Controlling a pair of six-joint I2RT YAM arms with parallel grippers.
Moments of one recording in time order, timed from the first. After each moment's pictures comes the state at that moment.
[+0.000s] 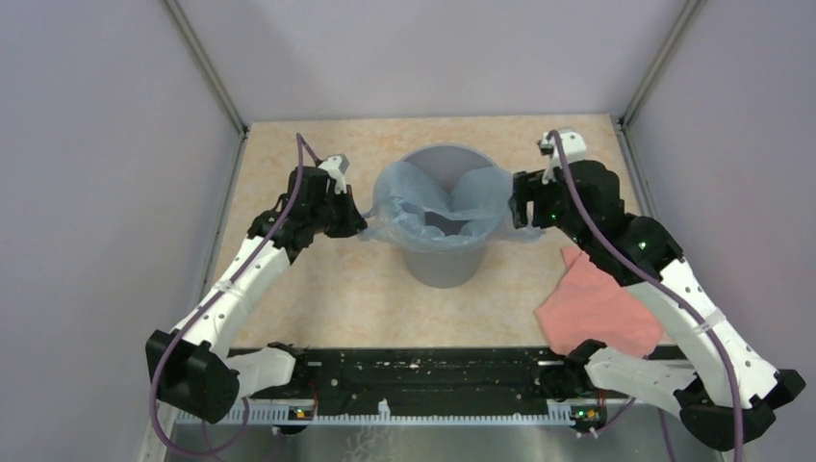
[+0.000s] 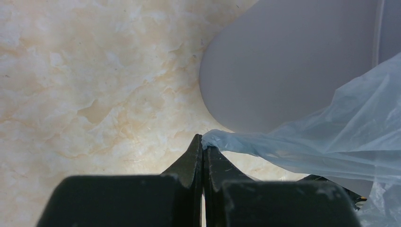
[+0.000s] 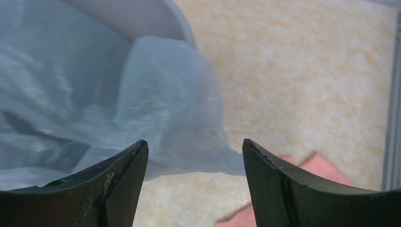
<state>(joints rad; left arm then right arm) -0.35 1.17 1.04 -0.55 0.19 -0.39 0.59 0.98 1.29 -0.79 0.32 0.18</state>
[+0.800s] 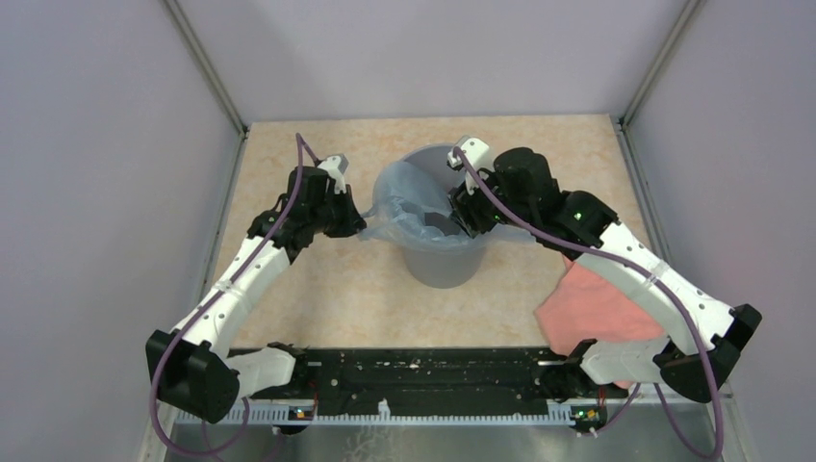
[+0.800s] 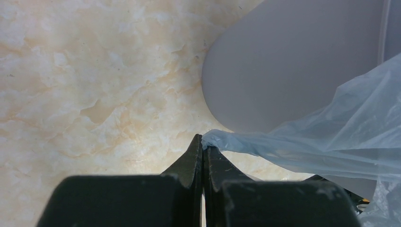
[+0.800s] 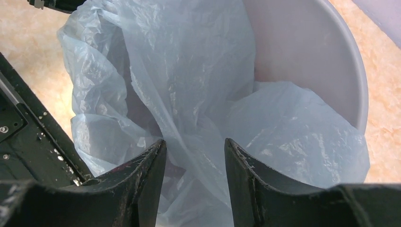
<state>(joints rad) -0.35 1.18 1.04 -0.55 0.18 -0.39 0.81 1.24 1.41 -0.70 0.00 -0.10</state>
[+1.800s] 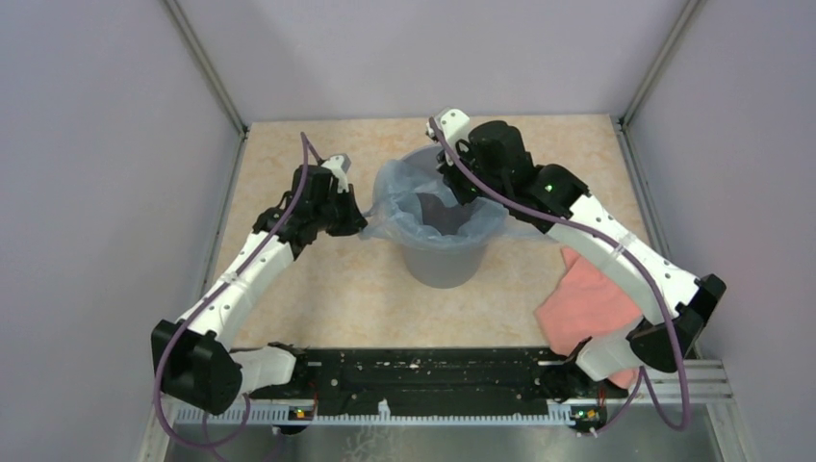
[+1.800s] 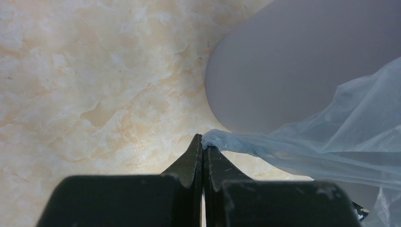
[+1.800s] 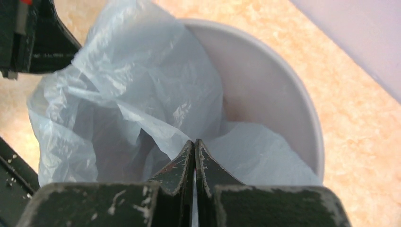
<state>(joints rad) -0.35 1.21 1.04 -0.53 0.18 -0.39 0.81 1.43 1.60 -0.68 0.10 -0.11</state>
